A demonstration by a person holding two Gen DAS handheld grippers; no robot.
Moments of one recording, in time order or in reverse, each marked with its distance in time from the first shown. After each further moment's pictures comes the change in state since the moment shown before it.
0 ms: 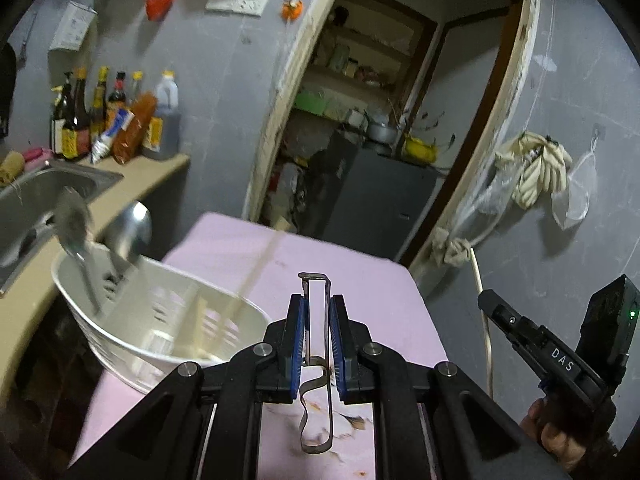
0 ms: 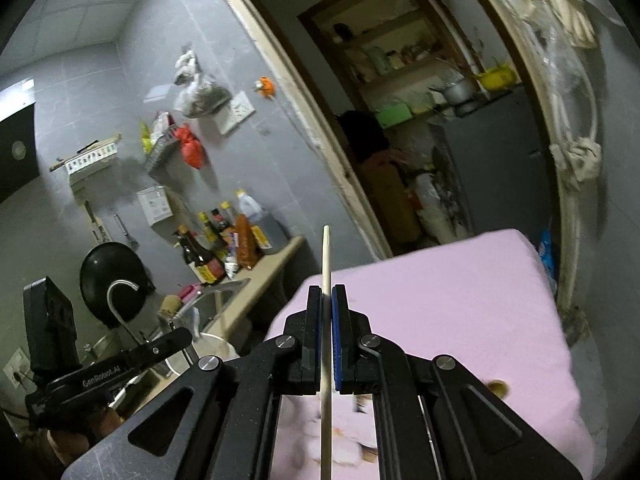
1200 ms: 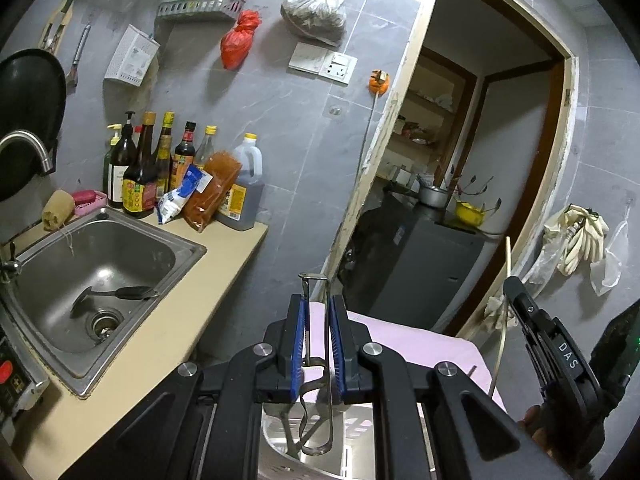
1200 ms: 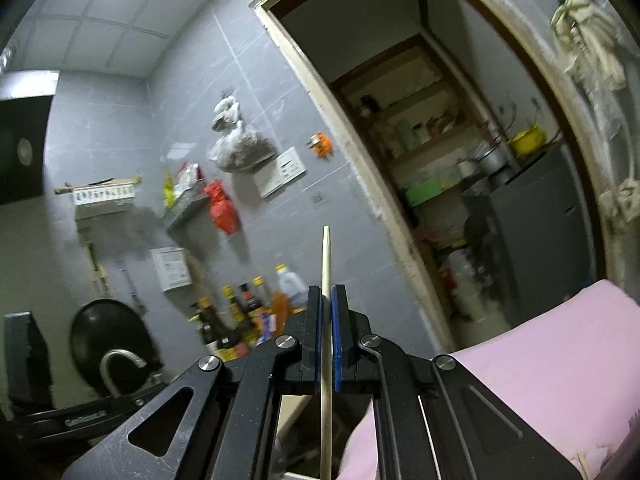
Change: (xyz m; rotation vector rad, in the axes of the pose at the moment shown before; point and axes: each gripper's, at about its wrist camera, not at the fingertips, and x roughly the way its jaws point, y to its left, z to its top) left arm -0.032 0.153 0.088 -0.041 -0.169 0.107; right arm 0.106 0.159 -0.015 -0.024 -0.354 -0.012
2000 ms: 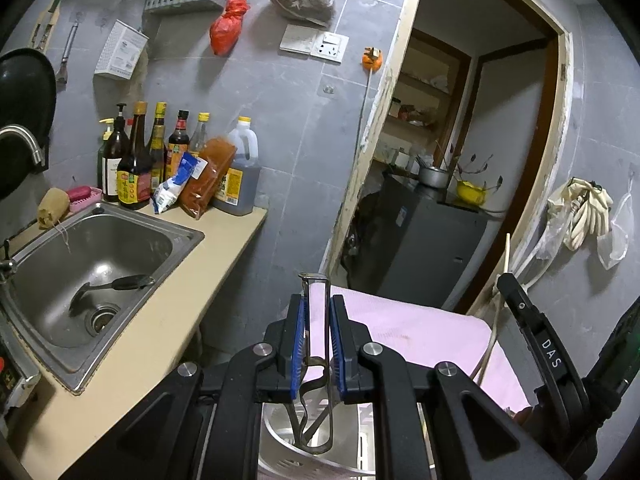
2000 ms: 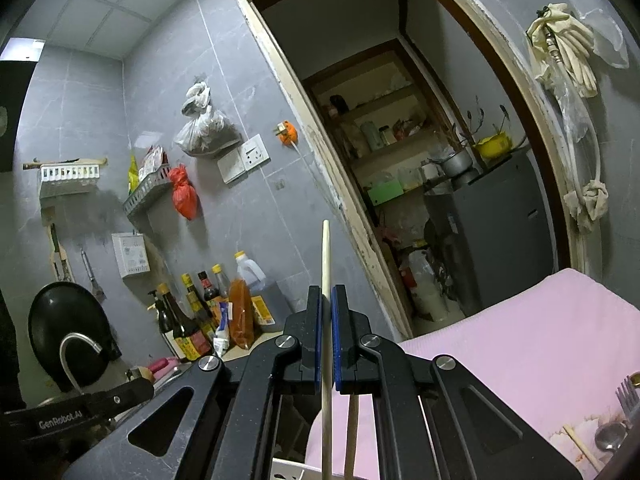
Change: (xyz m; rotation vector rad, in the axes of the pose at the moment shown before) left arm 0.018 0.000 -0.023 0.051 0.040 0.003; right arm 0.002 -0.007 -0.018 -0.026 0.019 -0.120
